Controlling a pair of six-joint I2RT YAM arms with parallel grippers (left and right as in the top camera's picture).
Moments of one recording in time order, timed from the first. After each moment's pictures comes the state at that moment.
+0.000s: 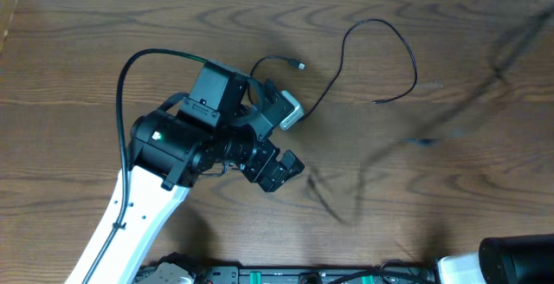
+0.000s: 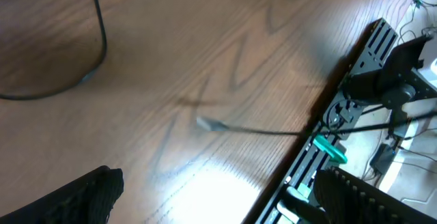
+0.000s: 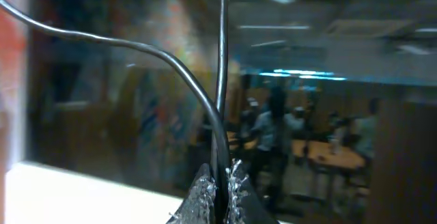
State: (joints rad) left arm -0.49 1.27 1.42 -1.24 0.49 0.22; right arm 0.07 1.63 3.07 -1.04 -0.18 0.04
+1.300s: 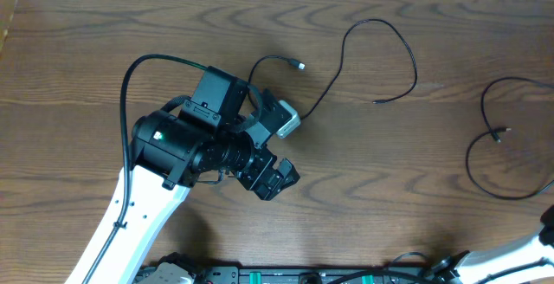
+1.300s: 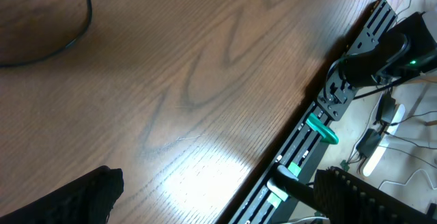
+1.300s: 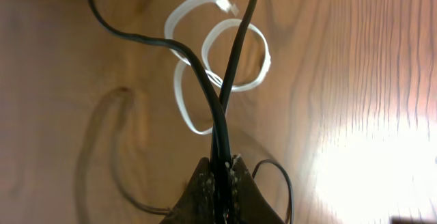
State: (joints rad) left arm -0.49 1.27 1.41 -1.32 0.49 0.22; right arm -0.89 1.90 2.13 -1.34 0.12 0.67
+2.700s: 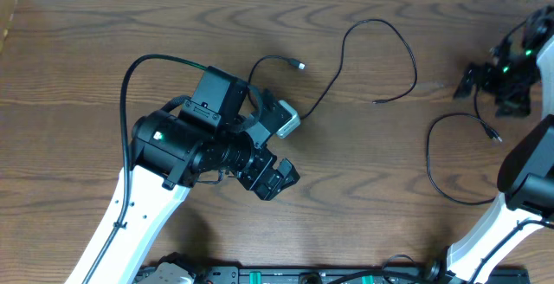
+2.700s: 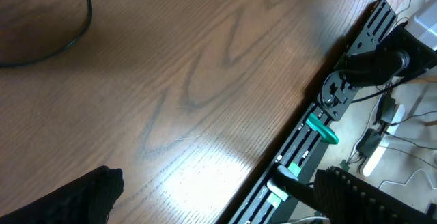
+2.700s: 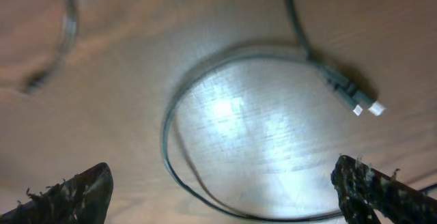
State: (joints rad) left arm -0.49 1.27 1.41 -1.32 0.49 0.22; right arm -0.35 2.07 1.78 -1.35 -0.14 0.01
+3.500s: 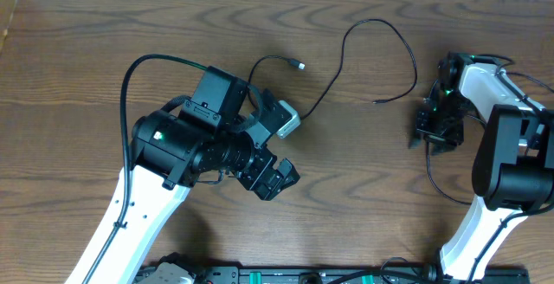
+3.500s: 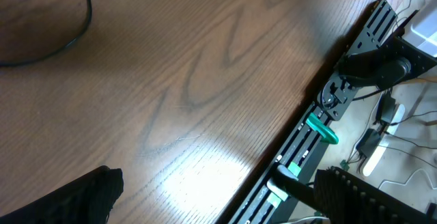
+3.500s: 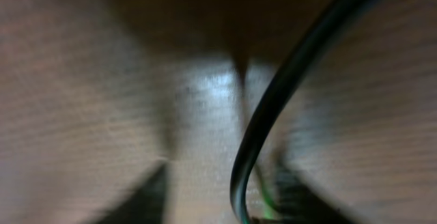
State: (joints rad) left arm -0.49 1.27 1.41 -1.32 0.49 0.22; right arm -0.11 2.06 1.36 -1.14 -0.11 0.18
